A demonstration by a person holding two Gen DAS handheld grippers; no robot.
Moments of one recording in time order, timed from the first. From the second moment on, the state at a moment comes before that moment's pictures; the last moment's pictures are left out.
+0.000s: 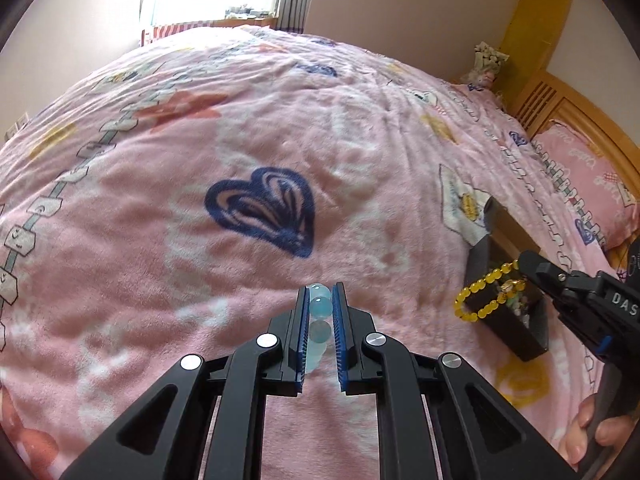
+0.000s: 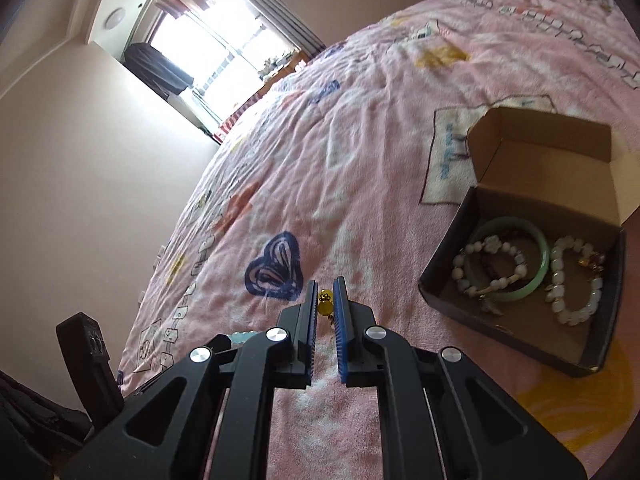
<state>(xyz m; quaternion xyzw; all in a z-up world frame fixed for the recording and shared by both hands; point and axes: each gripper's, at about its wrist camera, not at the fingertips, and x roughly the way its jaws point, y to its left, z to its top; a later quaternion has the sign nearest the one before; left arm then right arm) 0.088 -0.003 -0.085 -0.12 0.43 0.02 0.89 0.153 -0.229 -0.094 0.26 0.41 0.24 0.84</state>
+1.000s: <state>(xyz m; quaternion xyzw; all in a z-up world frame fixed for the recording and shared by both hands) 0.140 -0.160 -0.029 -0.07 0.37 -0.11 0.92 0.131 -0.339 -0.077 0.27 0.37 0.14 0.88</state>
